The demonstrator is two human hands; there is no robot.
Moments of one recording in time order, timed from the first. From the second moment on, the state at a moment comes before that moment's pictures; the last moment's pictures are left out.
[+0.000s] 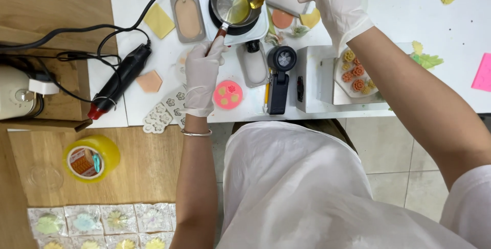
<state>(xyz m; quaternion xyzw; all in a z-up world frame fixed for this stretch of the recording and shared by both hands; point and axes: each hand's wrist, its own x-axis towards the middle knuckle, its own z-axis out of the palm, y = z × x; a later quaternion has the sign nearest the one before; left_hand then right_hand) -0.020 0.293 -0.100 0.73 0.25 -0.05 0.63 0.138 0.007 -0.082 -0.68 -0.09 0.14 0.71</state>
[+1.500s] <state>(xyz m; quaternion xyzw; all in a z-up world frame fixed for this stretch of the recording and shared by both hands) -0.103 0.298 -0.068 0.86 0.22 0.27 0.39 -0.069 -0.241 -0.014 -0.75 -0.03 -0.09 0.65</state>
